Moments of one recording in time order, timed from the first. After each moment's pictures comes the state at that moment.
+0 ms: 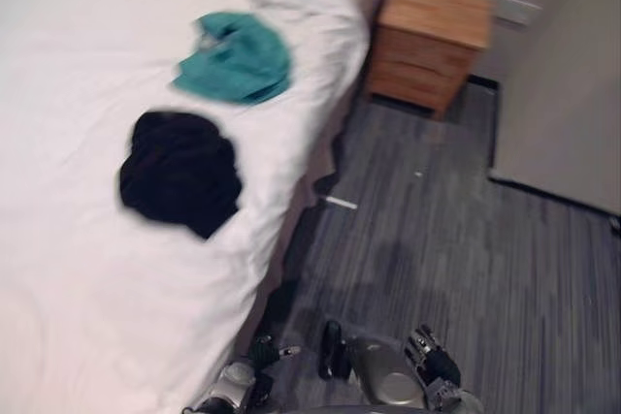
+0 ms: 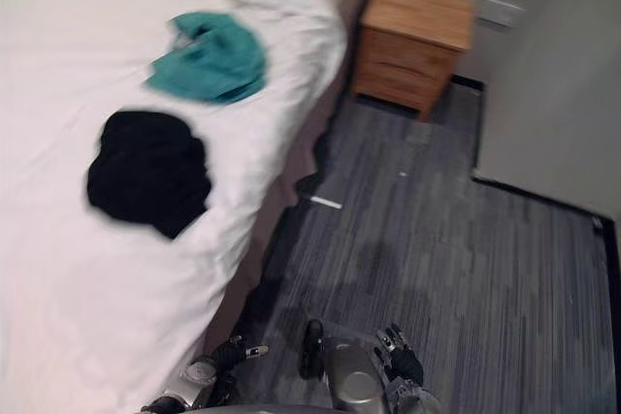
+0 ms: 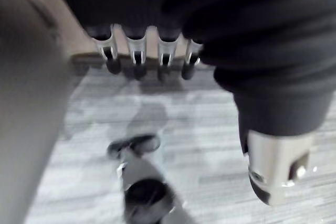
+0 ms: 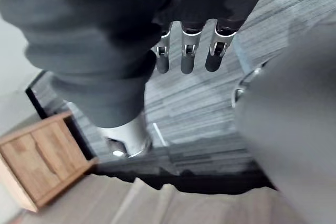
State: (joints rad) left arm -0.08 0.06 -0.11 1.05 0.10 0.03 0.00; right arm 0.12 -0.05 -0.15 0.91 0.56 -0.18 0.30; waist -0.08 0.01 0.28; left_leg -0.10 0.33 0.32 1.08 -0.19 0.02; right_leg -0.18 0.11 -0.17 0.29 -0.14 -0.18
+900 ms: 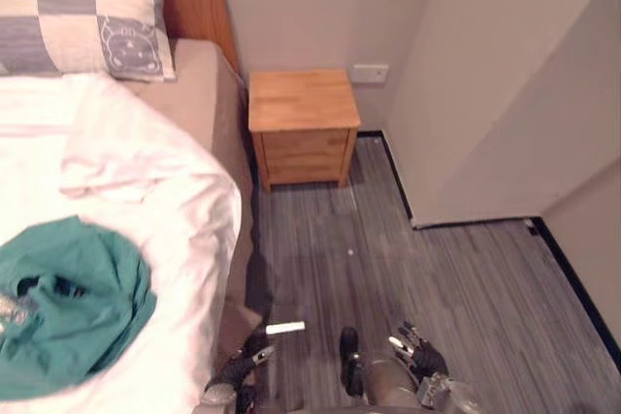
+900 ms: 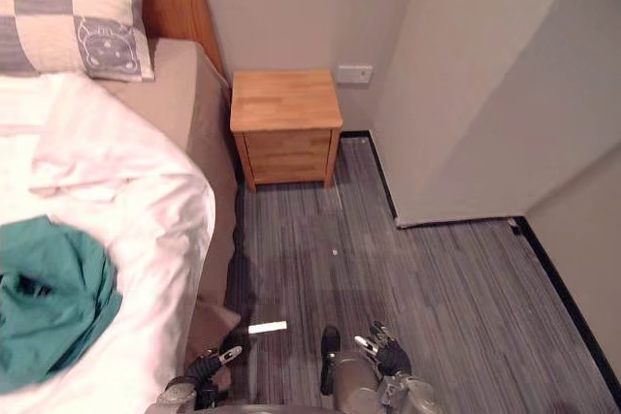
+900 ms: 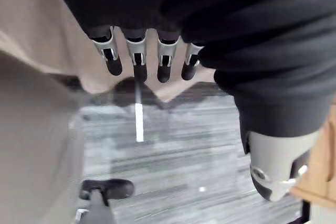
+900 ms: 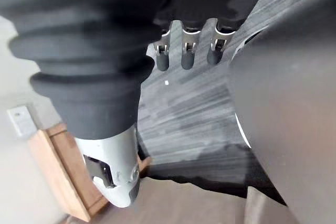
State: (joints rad) left arm 0.03 0.04 0.08 1.05 -0.06 -0.04 0.04; right arm 0.07 -0.11 -0.07 1.01 0.38 -0.20 0.33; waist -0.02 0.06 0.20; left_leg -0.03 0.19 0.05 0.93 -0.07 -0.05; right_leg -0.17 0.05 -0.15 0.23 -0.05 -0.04
